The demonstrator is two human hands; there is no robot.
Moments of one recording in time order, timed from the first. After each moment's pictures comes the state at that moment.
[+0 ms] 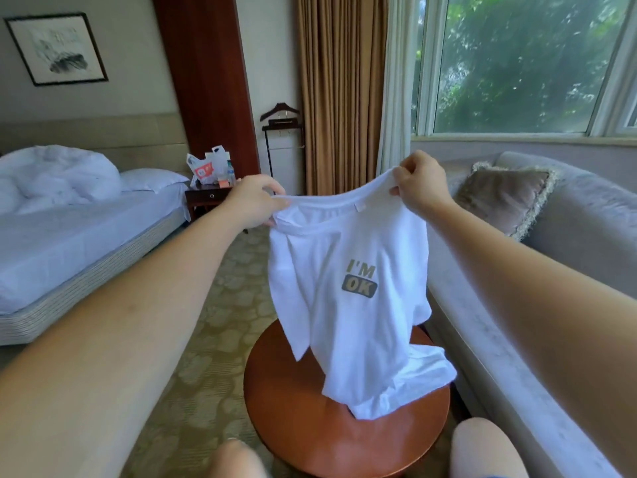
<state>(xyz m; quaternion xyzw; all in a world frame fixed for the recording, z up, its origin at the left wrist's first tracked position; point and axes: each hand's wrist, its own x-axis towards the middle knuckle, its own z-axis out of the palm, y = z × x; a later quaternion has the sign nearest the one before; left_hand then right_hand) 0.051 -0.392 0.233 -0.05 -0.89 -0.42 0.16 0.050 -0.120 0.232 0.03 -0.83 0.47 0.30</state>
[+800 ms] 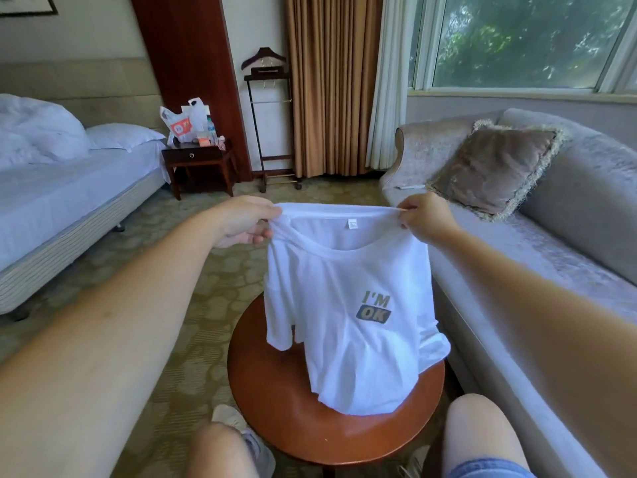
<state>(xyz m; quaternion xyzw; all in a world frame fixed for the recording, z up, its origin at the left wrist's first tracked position) 0.012 -0.398 0.158 0.00 -0.82 -0.56 -0.13 -0.003 -0.087 0.123 -0.01 -0.92 0.37 0.14</state>
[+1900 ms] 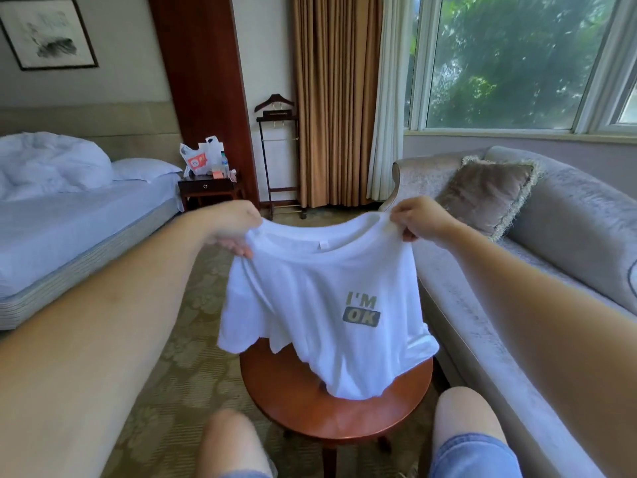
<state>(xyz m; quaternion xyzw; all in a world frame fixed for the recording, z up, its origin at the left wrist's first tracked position) 0.110 -0.415 0.201 0.00 -0.93 -0.37 -0.06 0.091 -0.089 0.175 0.04 -0.90 0.42 0.10</state>
